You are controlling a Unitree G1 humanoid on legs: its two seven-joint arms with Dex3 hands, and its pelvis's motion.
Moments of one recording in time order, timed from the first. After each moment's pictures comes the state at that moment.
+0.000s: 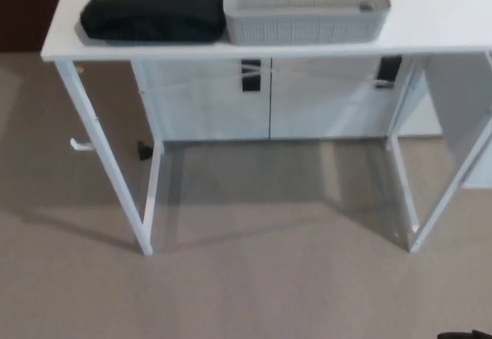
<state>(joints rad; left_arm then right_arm) 0.46 0.31 0.33 0.54 -0.25 -0.10 -0.40 0.11 -0.40 0.03 0.83 -0.11 -0.28 0.19</state>
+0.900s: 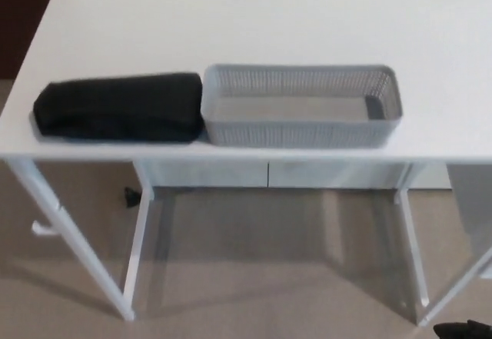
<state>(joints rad) 0.44 0.32 0.33 0.53 -0.25 -0.10 -0.38 0.07 -0.40 0.04 0.86 -0.12 -0.26 0.19</state>
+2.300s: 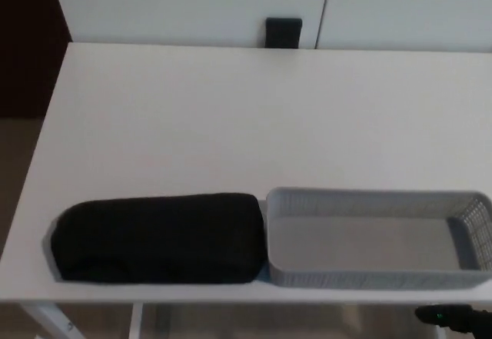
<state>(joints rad) 0.40 0.37 0.34 0.51 -0.26 -0.07 -0.38 -0.02 -0.39 0.08 0.86 -0.15 -0.22 0.19</state>
